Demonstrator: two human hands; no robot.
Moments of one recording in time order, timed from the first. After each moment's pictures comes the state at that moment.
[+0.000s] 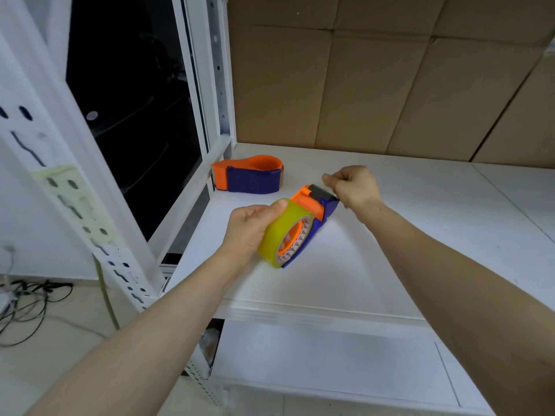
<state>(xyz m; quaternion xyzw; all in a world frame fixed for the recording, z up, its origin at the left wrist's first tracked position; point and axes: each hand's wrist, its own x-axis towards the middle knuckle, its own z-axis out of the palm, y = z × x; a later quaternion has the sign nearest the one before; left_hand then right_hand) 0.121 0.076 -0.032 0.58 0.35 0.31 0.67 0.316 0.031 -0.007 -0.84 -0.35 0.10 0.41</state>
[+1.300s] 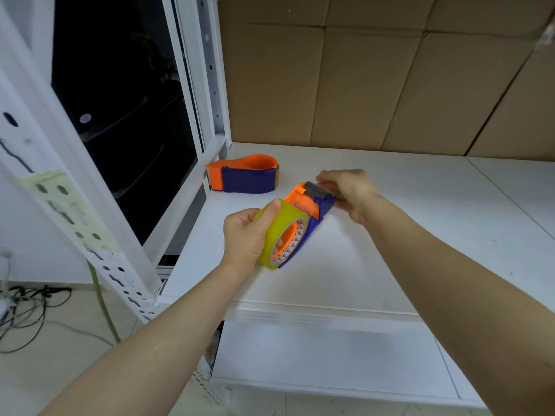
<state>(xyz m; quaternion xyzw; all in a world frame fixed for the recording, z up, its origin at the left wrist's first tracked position) 0.130 0.065 -0.041 0.55 0.37 0.40 0.64 0.304 0.028 0.002 -0.74 -0.18 0.30 0.57</state>
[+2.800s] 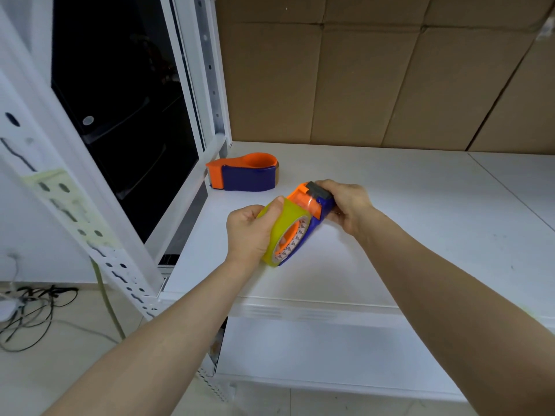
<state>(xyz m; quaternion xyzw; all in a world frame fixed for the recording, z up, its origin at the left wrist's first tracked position) 0.135 0.062 -0.043 0.59 0.38 0.42 0.57 0.291 0.019 -0.019 -0.70 -0.11 0.34 0.62</state>
